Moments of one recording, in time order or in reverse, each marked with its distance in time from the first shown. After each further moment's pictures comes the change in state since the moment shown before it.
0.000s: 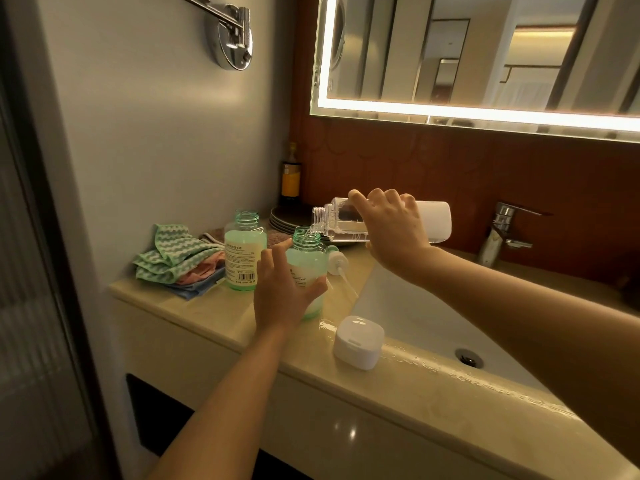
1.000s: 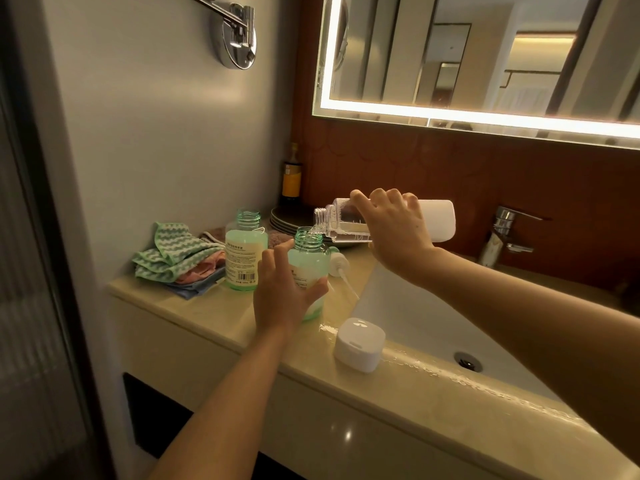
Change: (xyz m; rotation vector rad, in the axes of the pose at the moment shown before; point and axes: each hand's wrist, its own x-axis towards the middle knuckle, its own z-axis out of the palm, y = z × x) left_hand 0.000 -0.002 0.000 0.015 0.003 0.026; right_hand 0.001 0.000 -0.004 -0.036 -0.017 -0.015
